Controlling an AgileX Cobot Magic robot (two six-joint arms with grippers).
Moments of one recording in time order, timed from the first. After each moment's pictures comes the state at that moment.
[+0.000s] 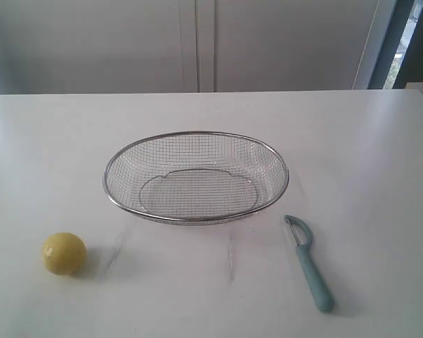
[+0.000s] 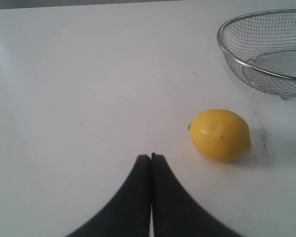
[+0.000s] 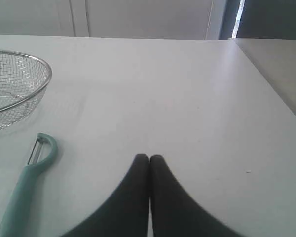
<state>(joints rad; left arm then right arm) -0.11 0.00 0.03 -0.15 0.39 0.13 0.02 0.01 0.00 -0.03 0.34 0.00</state>
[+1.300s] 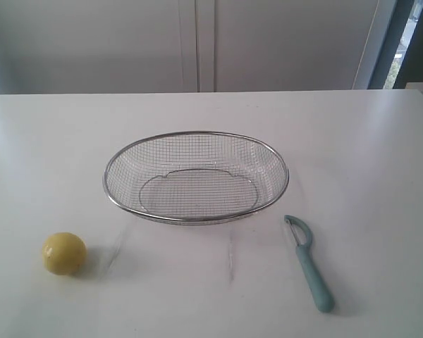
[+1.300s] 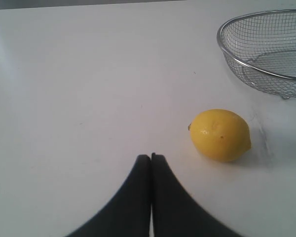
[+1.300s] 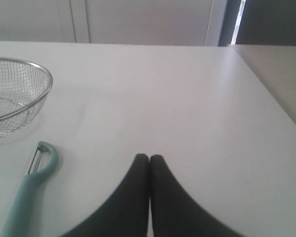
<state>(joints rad) -0.11 0.00 0.03 -0.15 0.39 0.13 0.02 0.01 0.00 -0.03 0.32 0.00</state>
